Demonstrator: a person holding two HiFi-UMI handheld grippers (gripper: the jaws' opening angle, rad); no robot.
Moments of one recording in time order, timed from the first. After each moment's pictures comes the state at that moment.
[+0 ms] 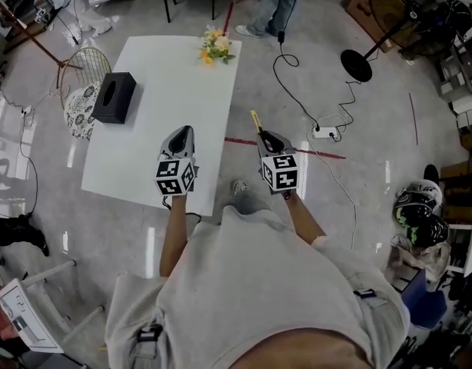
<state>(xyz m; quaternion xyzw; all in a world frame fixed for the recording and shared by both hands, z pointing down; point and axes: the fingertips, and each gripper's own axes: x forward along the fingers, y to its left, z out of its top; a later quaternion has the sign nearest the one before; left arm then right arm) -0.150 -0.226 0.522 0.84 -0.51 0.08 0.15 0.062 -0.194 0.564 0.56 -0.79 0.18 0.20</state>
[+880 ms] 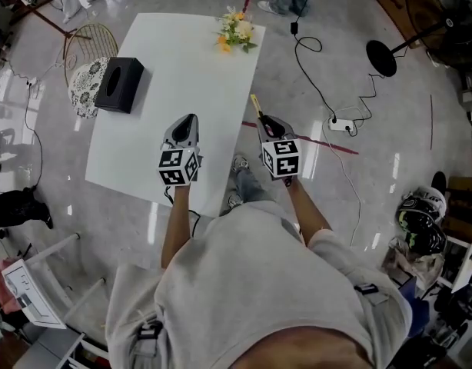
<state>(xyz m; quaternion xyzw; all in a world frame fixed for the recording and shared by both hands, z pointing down) -0.172 -0.283 0.555 0.82 -0.53 0.11 0.18 0.023 -0.274 0.599 0.51 -0.81 0.21 0.21</state>
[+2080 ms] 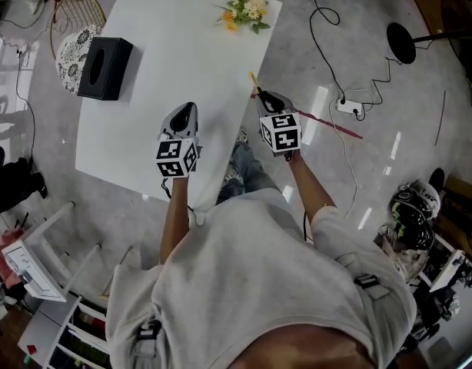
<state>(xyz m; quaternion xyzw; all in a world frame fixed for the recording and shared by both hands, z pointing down) -0.173 -0.314 0.622 0.78 -0.55 0.15 0.25 0.014 -0.347 0.680 0.45 -0.81 0.25 0.29</state>
